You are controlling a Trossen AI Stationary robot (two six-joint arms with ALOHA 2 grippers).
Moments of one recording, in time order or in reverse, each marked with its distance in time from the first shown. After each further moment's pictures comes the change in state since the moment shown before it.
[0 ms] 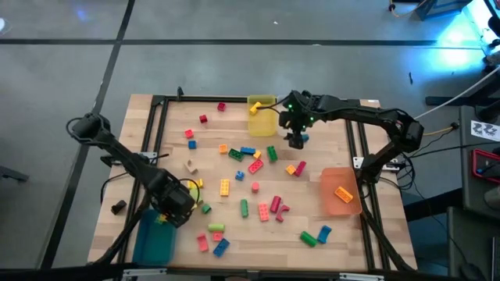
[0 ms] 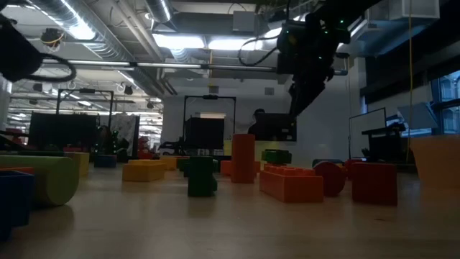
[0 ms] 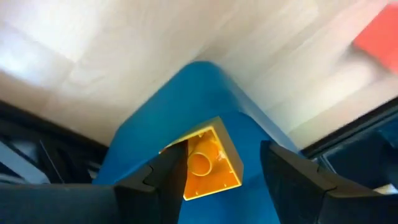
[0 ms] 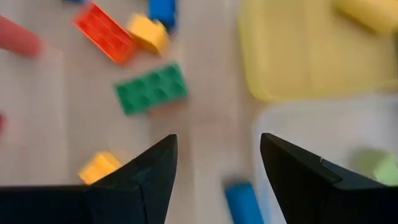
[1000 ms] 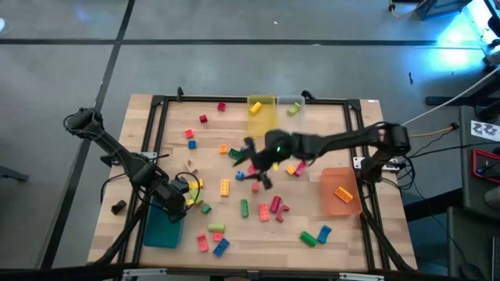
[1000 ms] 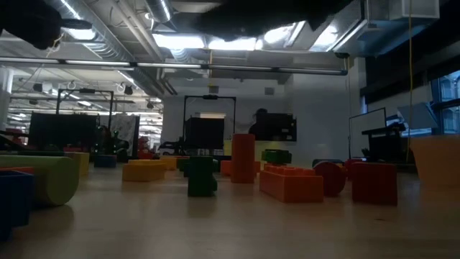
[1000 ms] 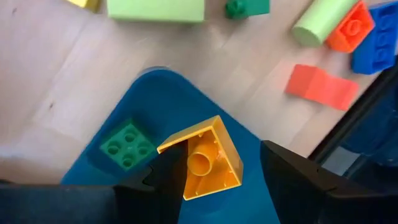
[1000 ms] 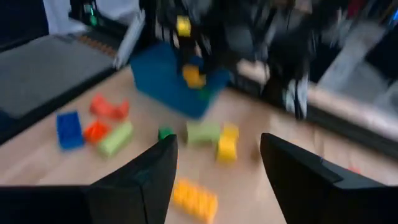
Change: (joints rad) left arm -0.043 -0.159 0.001 0.023 -0.267 0.104; right arm 0.472 0.156 0.000 0.957 -0.114 0.008
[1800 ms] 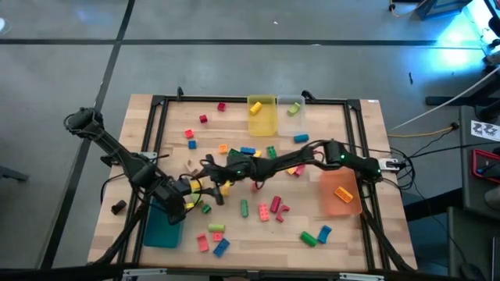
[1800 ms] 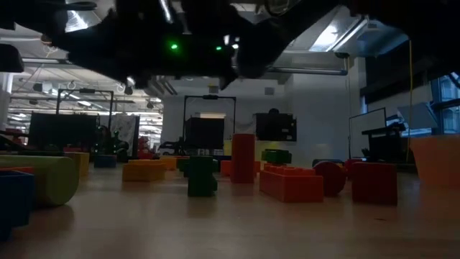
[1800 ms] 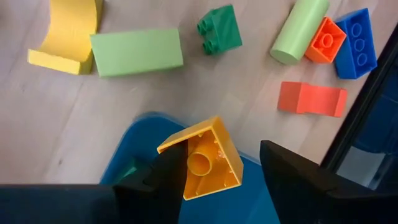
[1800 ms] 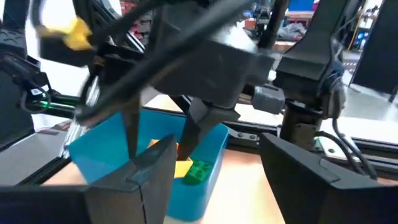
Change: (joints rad) left arm -0.021 0.000 0.000 0.040 -0.107 0.160; right arm 0.071 0.674 0.513 0.435 0.086 0.341
